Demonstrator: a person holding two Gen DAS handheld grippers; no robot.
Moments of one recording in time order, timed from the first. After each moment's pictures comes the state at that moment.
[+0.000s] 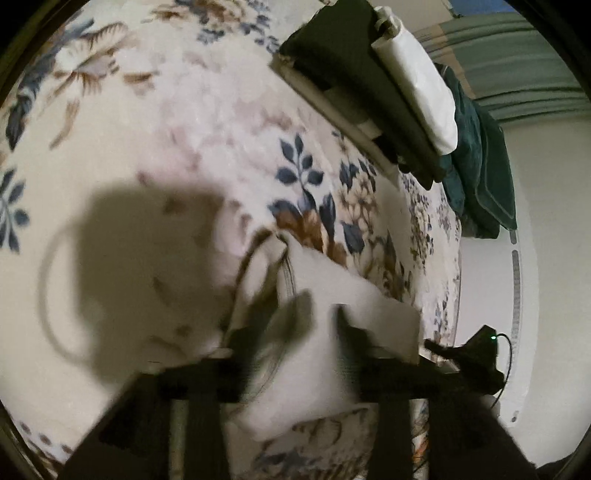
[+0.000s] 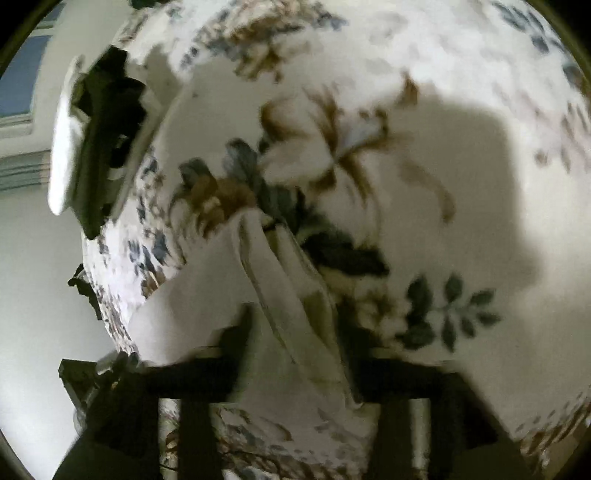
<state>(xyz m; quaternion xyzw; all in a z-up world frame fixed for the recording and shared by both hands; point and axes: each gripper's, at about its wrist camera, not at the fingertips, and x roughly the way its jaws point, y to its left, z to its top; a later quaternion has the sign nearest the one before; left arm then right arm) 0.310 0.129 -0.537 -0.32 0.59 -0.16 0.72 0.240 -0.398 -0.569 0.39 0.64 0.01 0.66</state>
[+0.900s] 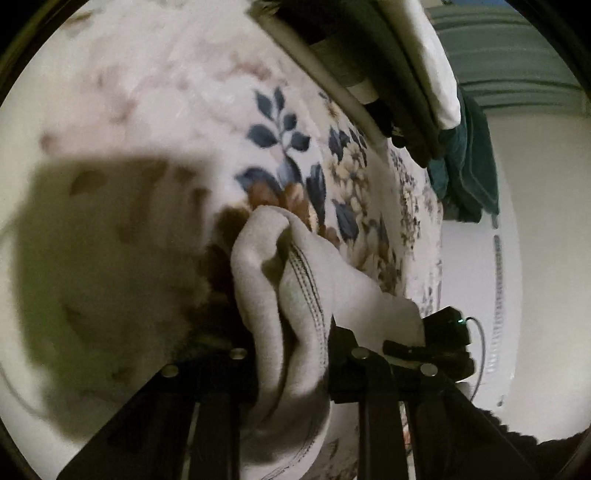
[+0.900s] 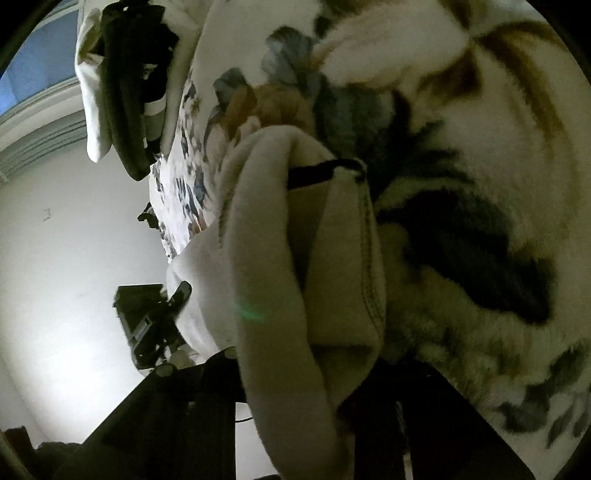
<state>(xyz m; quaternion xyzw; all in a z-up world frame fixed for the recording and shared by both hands) 0.328 0.092 -0.578 -0.34 0.60 -0.22 0.69 0.260 -0.349 -0.641 0.46 0.66 0.19 0.56</state>
